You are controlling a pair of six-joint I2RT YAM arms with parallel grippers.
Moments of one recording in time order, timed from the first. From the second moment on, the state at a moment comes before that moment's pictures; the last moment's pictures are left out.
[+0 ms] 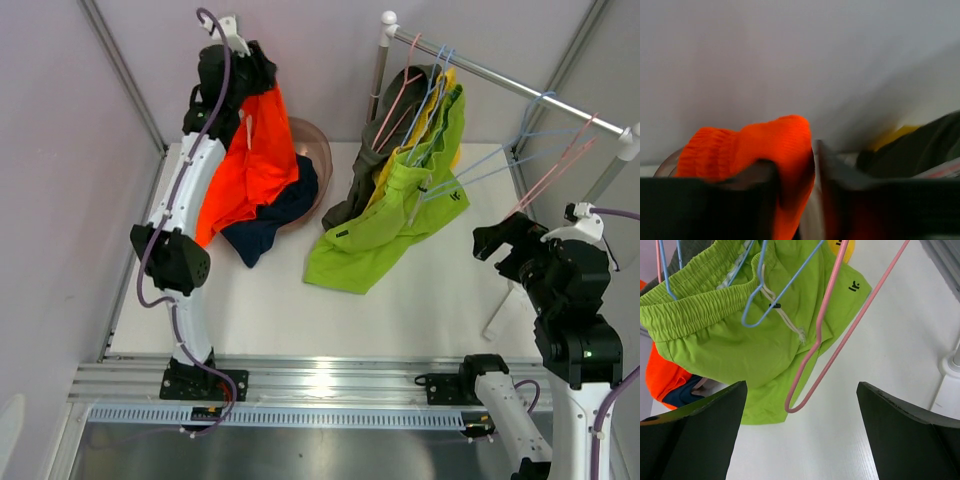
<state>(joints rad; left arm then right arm) -0.22 2.01 2.31 -0.27 0.00 -0.29 0.04 0.62 1.23 -0.91 0.05 0.48</state>
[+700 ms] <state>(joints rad) -0.37 0.88 1.25 -0.23 -0.12 -0.27 0.12 1.00 1.51 -0.53 -0.30 0.58</state>
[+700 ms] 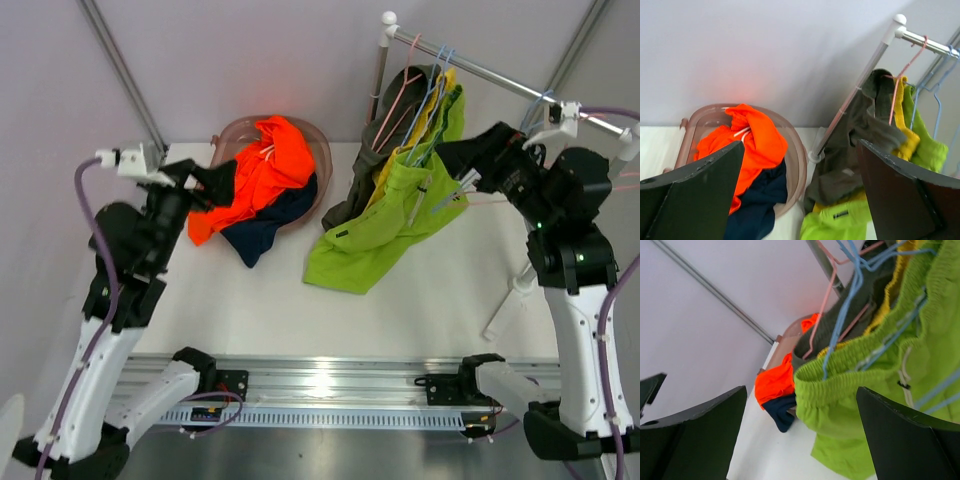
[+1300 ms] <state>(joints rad) -0.38 0.45 0.78 -0.57 -0.09 -0.28 0.27 1.37 1.62 -0.43 -0.05 0.54</state>
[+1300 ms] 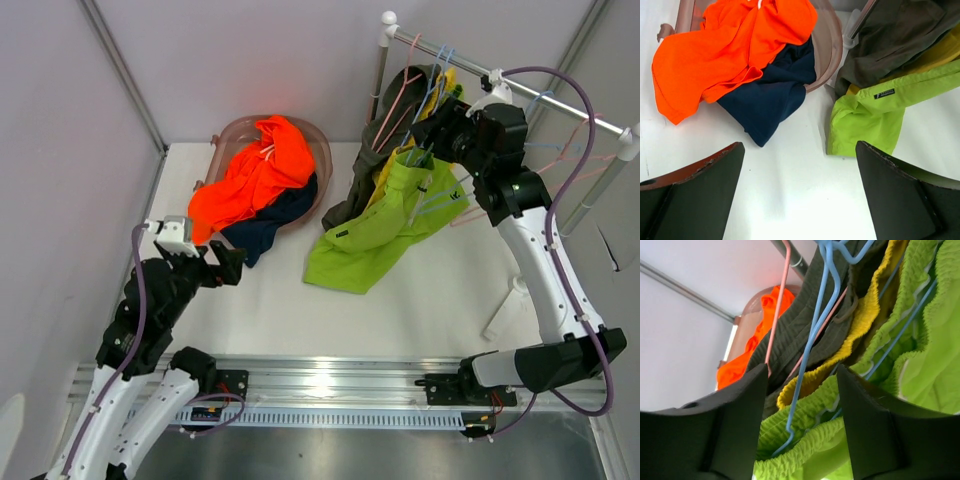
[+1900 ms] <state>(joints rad) -0.38 0.45 0.77 -0.56 -0.02 -0.28 0.29 1.38 1.57 -0.38 0.03 0.55</state>
